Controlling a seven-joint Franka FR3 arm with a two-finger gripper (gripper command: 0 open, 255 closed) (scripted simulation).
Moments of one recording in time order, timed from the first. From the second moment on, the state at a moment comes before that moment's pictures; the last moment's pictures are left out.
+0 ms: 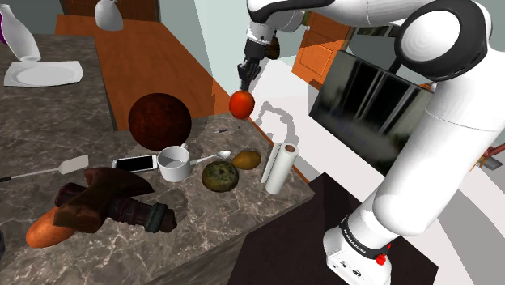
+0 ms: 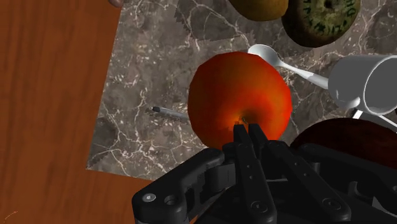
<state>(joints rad) 0.02 0.21 -0.04 -1.70 0.21 1.84 -0.34</state>
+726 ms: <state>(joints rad) 0.05 0.14 -0.02 -1.69 0.20 1.77 -0.26</state>
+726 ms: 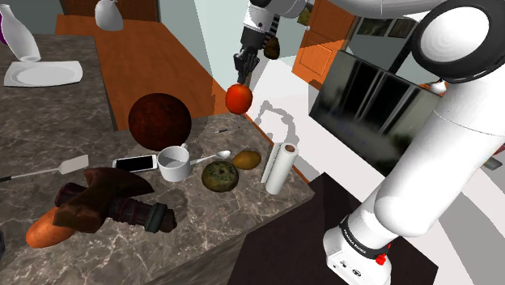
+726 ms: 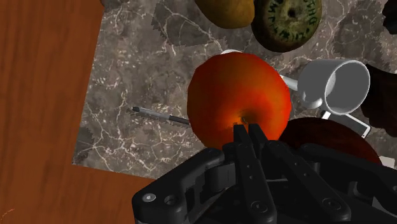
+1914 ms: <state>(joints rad) 0.27 0.00 0.18 -1.88 0.21 1.91 0.13</state>
